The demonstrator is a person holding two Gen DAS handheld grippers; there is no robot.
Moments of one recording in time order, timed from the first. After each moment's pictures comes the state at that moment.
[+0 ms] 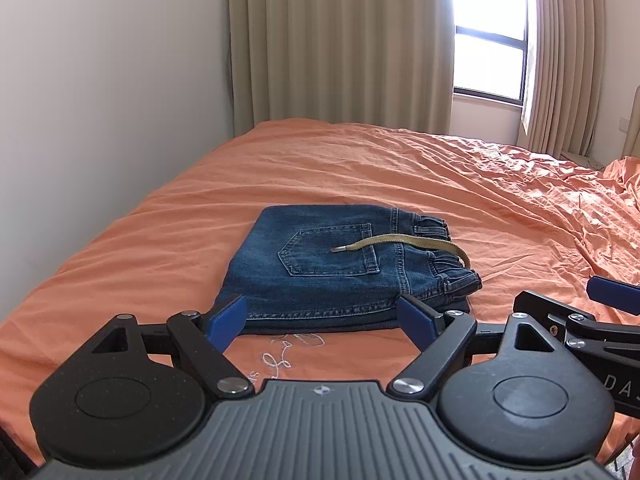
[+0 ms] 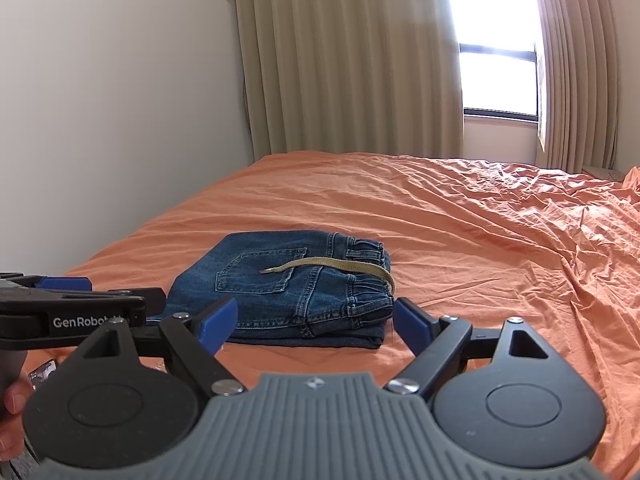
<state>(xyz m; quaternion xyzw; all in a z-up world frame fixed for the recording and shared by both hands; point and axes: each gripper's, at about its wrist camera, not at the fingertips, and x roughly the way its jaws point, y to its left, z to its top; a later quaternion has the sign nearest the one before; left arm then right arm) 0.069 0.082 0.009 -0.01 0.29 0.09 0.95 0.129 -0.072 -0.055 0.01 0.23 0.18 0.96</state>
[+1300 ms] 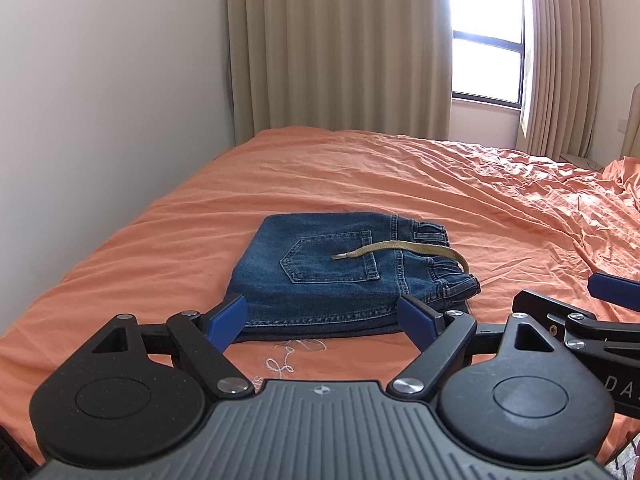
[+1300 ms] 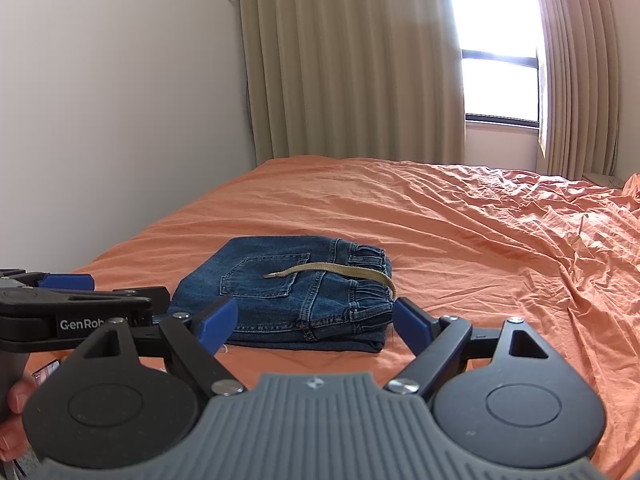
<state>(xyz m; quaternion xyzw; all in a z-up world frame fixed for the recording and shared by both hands) 0.064 0.079 0.013 -0.01 0.28 0.09 0.96 0.122 -0.070 -0.046 0.00 0.23 0.18 0.96</state>
